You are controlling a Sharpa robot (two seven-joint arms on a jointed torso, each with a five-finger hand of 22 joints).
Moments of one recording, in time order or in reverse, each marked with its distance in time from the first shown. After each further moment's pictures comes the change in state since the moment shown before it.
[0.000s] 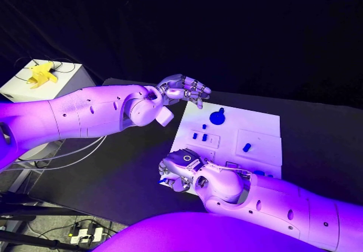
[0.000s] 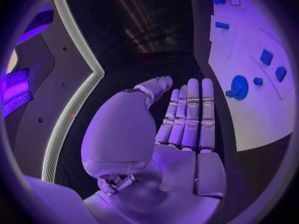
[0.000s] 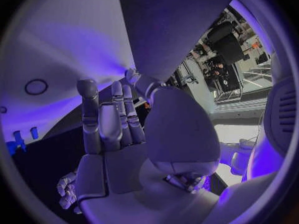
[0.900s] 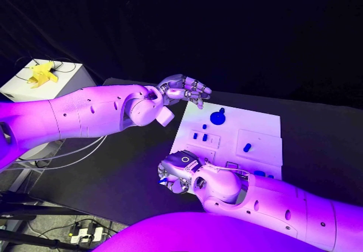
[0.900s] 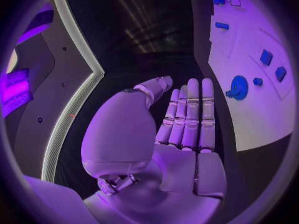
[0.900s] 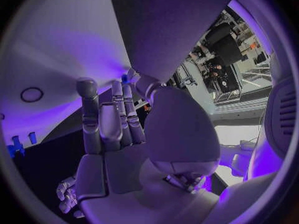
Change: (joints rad) left arm 0.000 -0.002 0.000 0.002 0.000 0.000 -0.002; left_hand 0.000 0.000 0.000 0.000 0.000 0.000 0.000 0.000 0.000 0.000 0.000 0.000 0.000 0.000 0.000 0.000 0.000 0.000 0.000 0.000 0.000 0.000; right arm -0.005 0.015 -0.001 -0.012 0.002 0.031 0.005; right_hand 0.007 -0.001 -0.017 0.006 -0.004 0.014 -0.007 0.012 0.001 0.006 -0.006 0.009 0.002 -0.004 -0.004 0.008 0.004 0.000 0.011 -0.004 0.015 0.001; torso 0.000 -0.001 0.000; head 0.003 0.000
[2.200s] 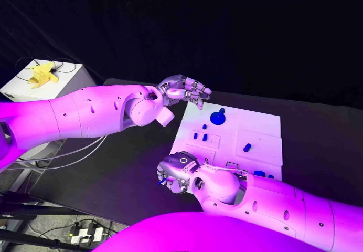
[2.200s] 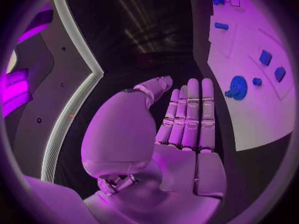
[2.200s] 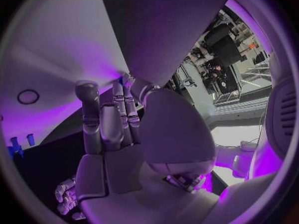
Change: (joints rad) left arm 0.000 -0.001 0.000 0.000 0.000 0.000 -0.009; left_hand 0.000 0.000 0.000 0.000 0.000 0.000 0.000 -0.004 -0.002 0.000 0.000 -0.006 0.000 0.007 0.000 -0.005 0.000 0.000 0.000 0.000 0.000 0.002; right arm -0.002 0.007 0.000 0.002 0.001 0.023 -0.007; right_hand 0.086 0.121 -0.002 0.002 0.036 0.026 -0.008 0.020 0.011 0.018 -0.011 0.012 -0.010 0.018 -0.018 0.008 0.009 0.000 0.043 -0.018 0.075 0.000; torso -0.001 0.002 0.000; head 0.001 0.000
